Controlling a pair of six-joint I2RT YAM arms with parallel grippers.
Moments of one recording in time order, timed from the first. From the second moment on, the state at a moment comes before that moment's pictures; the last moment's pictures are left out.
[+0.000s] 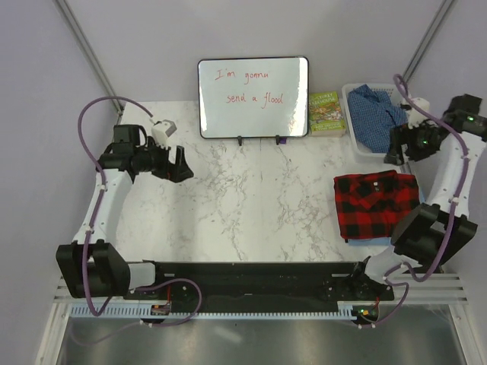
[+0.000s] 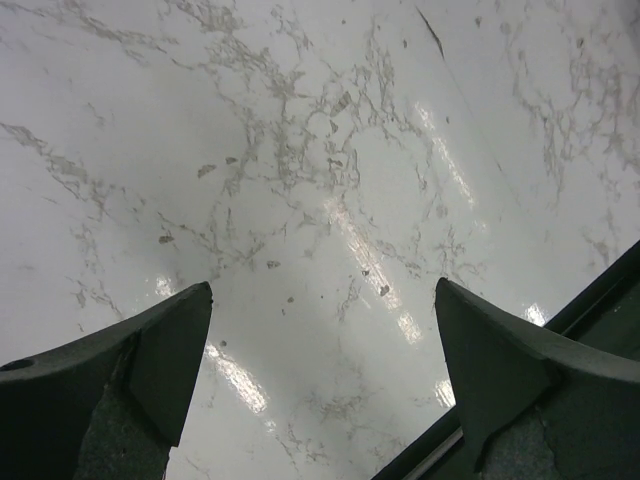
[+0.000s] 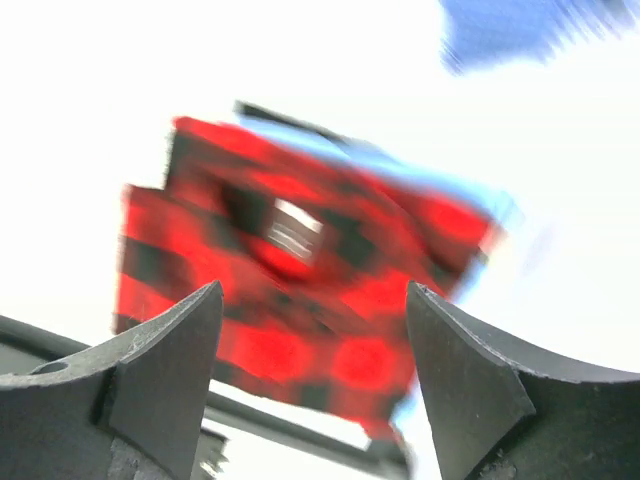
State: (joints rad) left arm 0.02 1.27 1.11 -0.73 0.60 0.28; right arm -0.58 1.62 1.74 -1.29 -0.50 -0.77
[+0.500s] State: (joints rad) left arm 0.08 1.25 0.97 -0.83 0.61 0.28; right arm 0.29 1.53 1.20 -0.86 -0.51 -0.31
